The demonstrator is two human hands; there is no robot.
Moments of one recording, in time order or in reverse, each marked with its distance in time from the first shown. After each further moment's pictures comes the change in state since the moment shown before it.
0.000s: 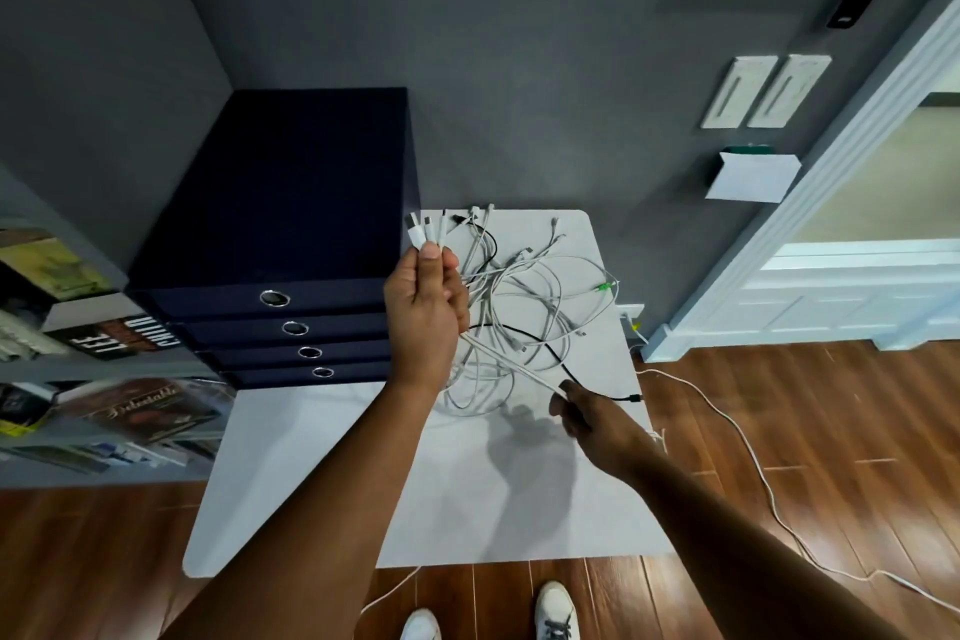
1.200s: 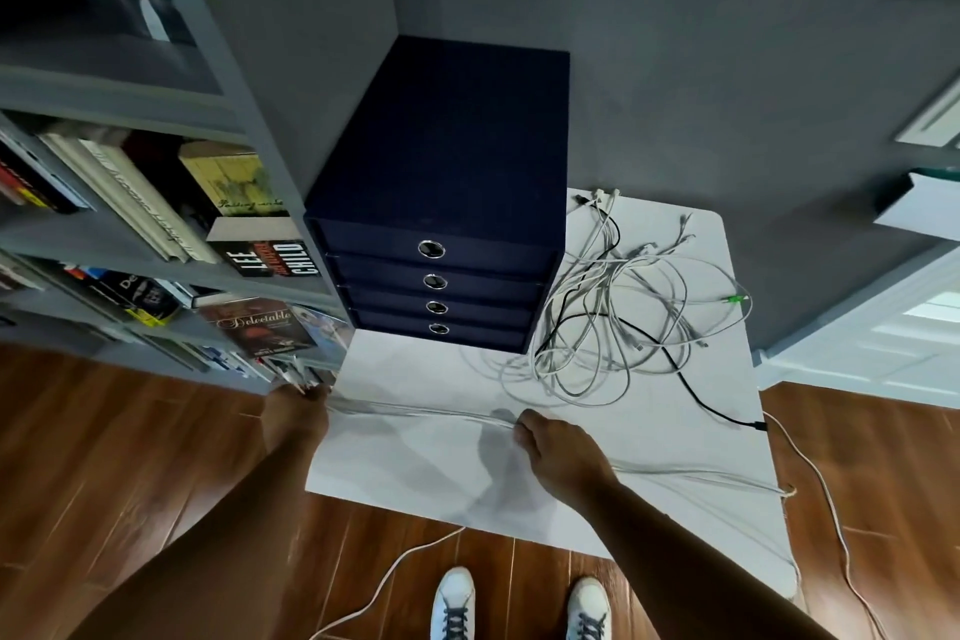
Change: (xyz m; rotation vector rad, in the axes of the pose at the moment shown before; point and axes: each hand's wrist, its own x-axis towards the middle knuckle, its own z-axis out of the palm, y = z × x) left_hand -0.028 -0.053 -0.348 1.165 0.621 -0.528; right_hand 0.029 -0.096 0.147 -0.288 -0.169 -0.158
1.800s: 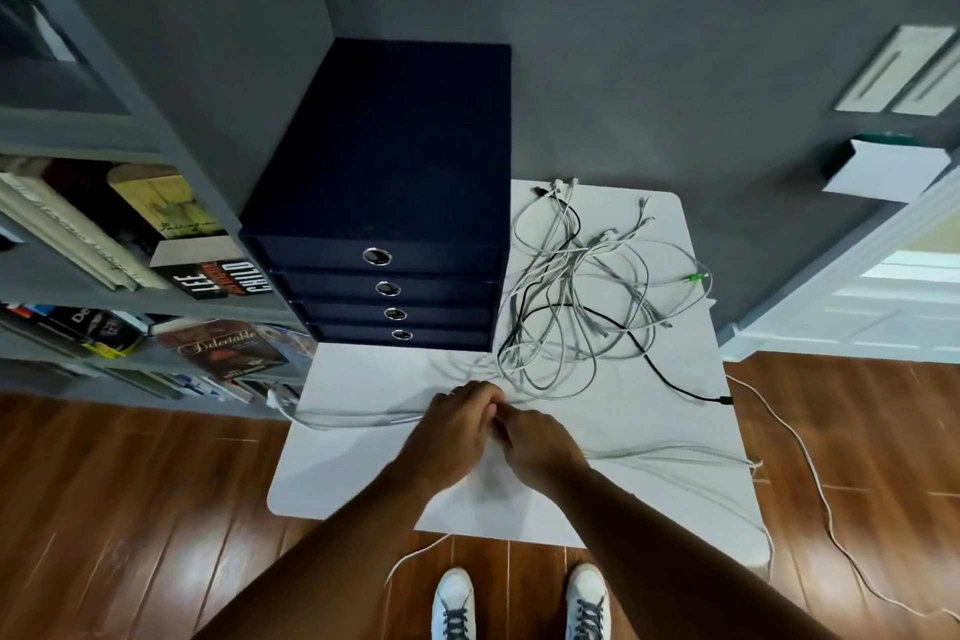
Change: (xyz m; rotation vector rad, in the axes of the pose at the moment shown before) left_hand -0.124 0.070 0.098 0.156 -0.451 1.201; right_hand 0.010 0.001 -0.003 -0.020 -0.003 0.021
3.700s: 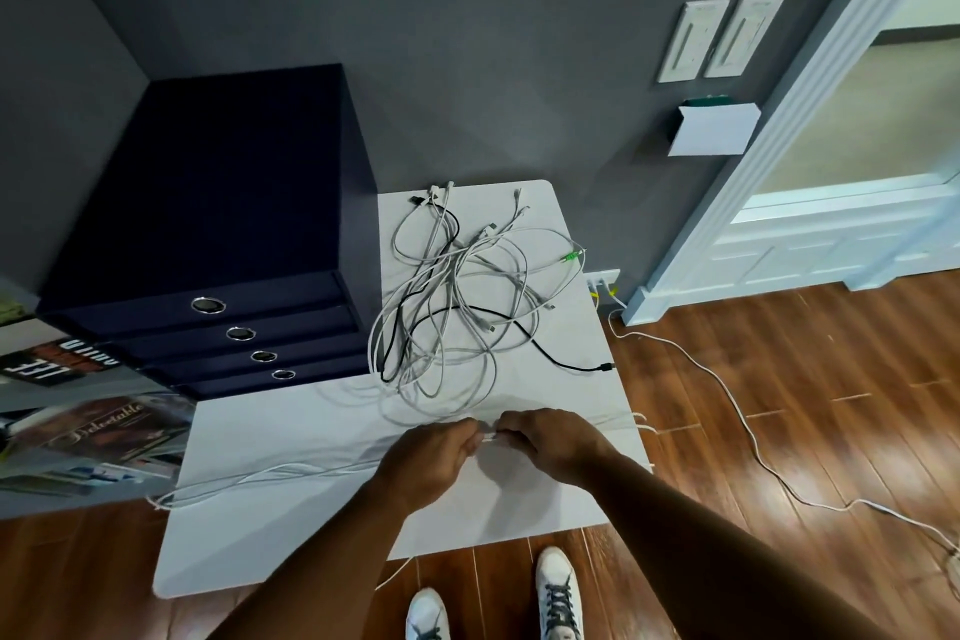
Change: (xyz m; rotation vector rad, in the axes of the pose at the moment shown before) left_hand 0.033 0.064 0.056 0.018 -0.334 0.100; right_hand -0.072 0.130 -0.053 0.029 -0.041 -0.031
